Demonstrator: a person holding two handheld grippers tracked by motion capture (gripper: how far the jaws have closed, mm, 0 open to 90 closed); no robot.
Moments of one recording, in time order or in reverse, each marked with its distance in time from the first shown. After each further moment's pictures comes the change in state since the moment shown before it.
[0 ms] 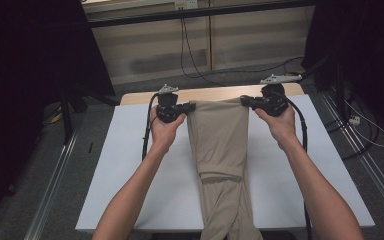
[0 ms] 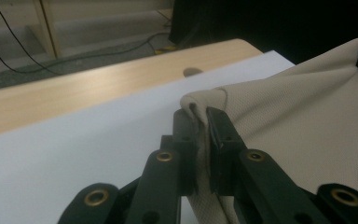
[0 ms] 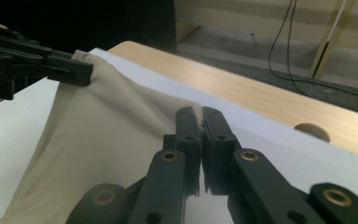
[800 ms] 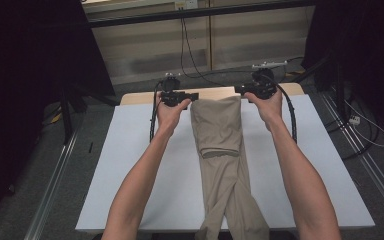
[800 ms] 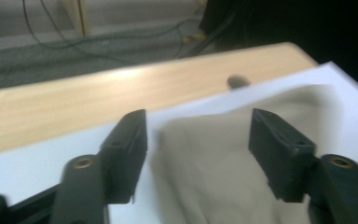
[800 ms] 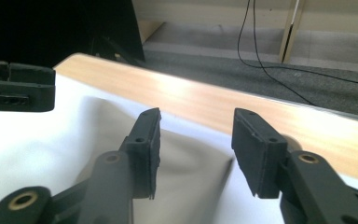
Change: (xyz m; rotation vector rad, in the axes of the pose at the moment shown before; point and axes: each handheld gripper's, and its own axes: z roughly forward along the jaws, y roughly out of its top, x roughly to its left) left arm 0.033 0.014 0.047 0.095 0.111 -0.070; right arm -0.035 0.017 0.058 0.039 -0.121 0.094
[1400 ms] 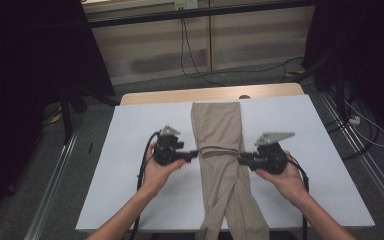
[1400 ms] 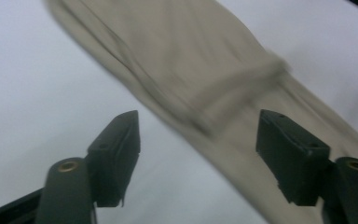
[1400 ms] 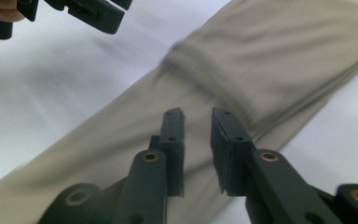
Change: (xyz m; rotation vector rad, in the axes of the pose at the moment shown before) left arm -0.068 -0.145 -0.102 0.169 -0.203 0.186; right arm 0.087 -0.153 -0.109 0.171 0.273 -0.202
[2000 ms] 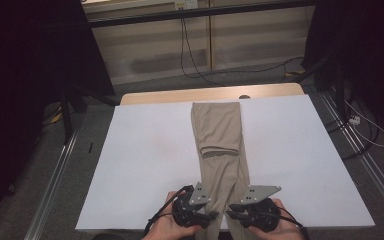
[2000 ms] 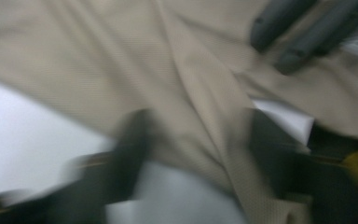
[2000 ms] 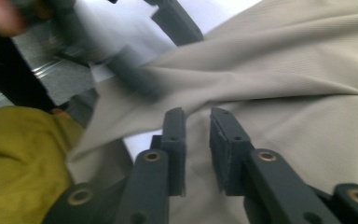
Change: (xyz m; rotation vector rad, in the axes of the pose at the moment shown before) left arm -0.096 -0.065 0.003 0.154 -0.125 0.306; right arm 0.098 -0.061 -0.001 0.111 0.118 -0.113
